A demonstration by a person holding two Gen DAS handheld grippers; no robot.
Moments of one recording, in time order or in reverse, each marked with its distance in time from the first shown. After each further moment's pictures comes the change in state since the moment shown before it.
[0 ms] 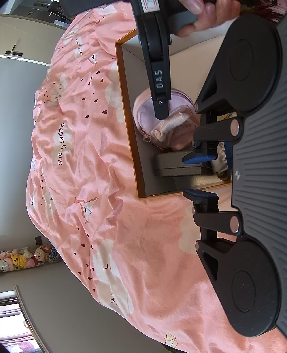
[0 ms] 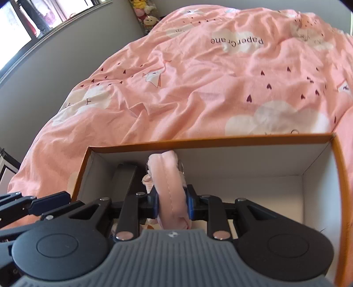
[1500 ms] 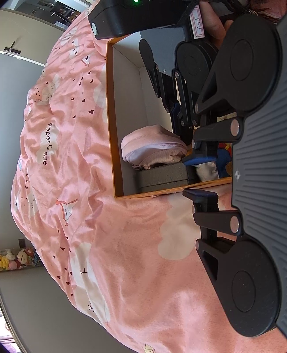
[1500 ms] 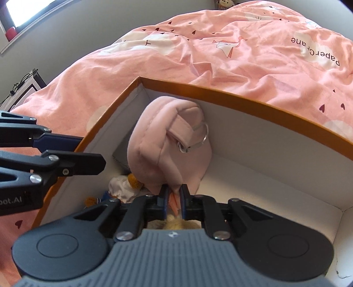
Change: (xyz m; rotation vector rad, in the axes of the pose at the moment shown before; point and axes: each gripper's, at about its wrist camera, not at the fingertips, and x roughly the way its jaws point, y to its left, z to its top) left arm 0.013 0.016 -0.013 -0.047 0.073 -0.068; right arm 0.038 0.033 -0.026 -0.427 0.127 0.140
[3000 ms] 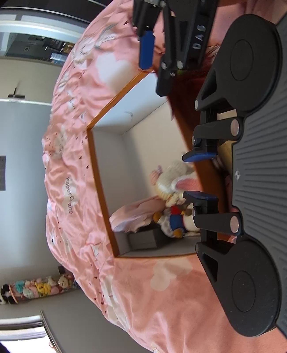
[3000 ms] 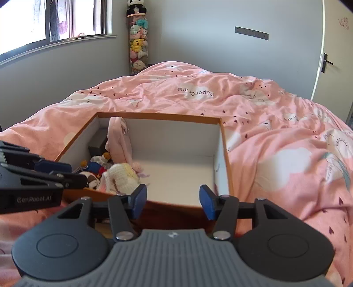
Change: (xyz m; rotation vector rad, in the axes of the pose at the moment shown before) left arm -0.081 -0.109 -0.099 0.188 -0.170 -0.049; right arm -0.188 0.055 -0.174 0.193 -0.384 -0.469
